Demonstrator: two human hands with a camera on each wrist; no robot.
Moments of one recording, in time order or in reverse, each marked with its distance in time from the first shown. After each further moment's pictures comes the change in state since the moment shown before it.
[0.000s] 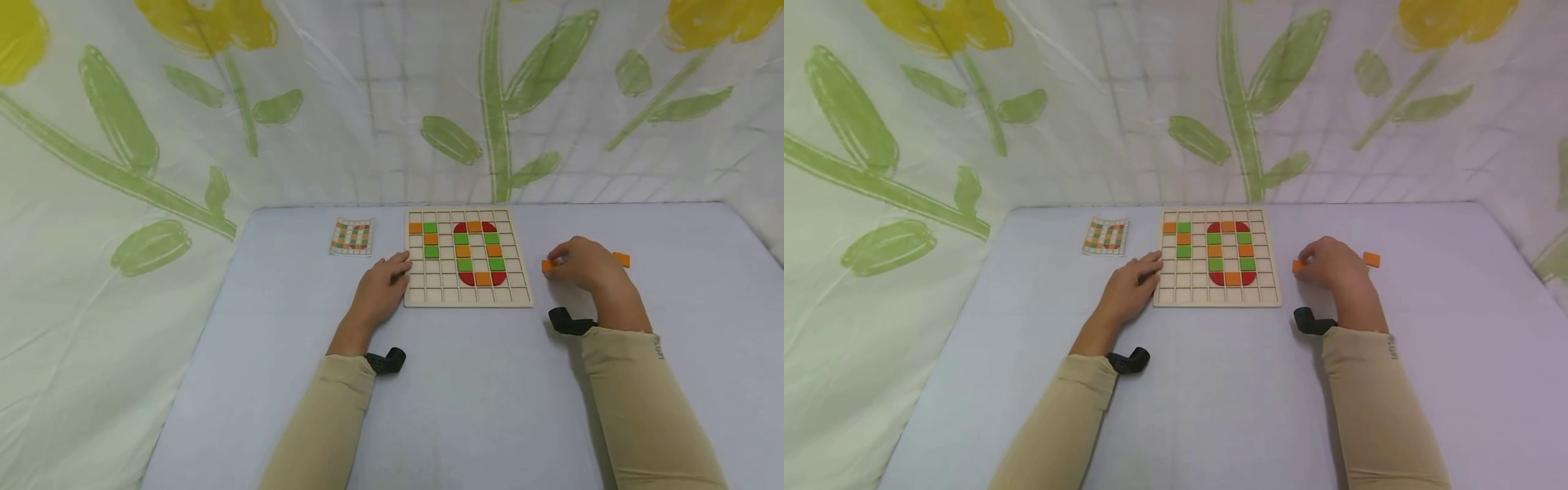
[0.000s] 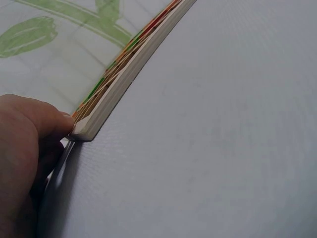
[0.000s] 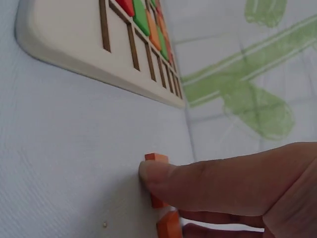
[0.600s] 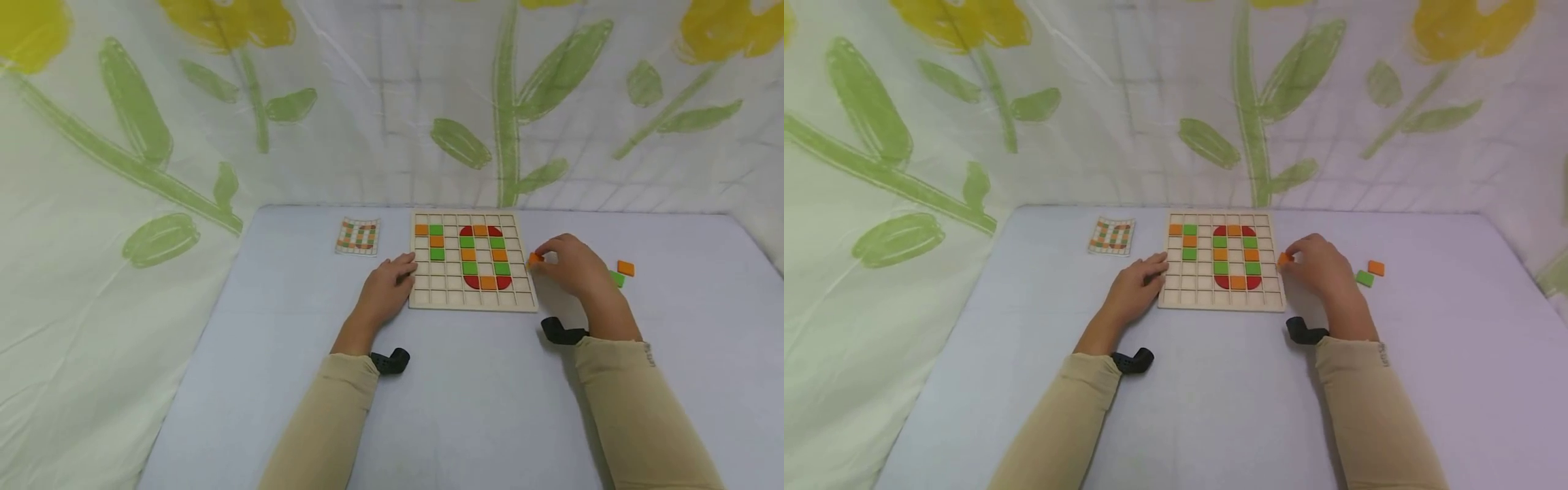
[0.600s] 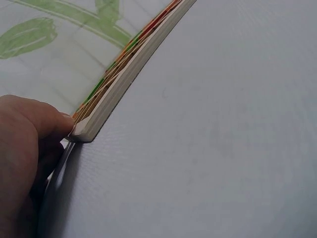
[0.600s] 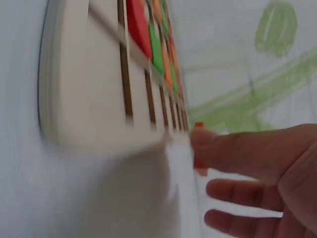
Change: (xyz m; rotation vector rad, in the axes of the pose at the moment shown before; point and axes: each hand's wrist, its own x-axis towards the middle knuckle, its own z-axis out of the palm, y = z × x) left_hand 0.001 -0.003 0.001 -0.021 0.014 0.051; right_hand 0.003 -0.031 0.013 0.014 0.085 -0.088
